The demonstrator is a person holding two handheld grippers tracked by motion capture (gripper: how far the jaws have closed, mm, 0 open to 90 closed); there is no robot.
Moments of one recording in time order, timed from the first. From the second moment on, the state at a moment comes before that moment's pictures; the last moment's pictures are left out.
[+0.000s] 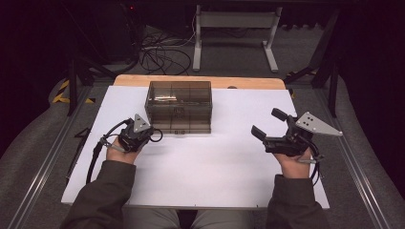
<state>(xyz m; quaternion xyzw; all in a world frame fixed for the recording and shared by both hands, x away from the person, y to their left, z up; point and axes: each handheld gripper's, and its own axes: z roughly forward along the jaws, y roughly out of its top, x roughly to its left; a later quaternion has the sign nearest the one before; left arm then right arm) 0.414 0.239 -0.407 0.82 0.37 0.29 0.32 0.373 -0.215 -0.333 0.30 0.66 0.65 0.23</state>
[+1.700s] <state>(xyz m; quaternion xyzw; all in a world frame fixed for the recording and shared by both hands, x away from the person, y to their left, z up) 0.451 0.188 -0.403 0.81 0.36 0.32 0.35 0.371 -0.223 -0.330 0.30 0.65 0.66 0.23</state>
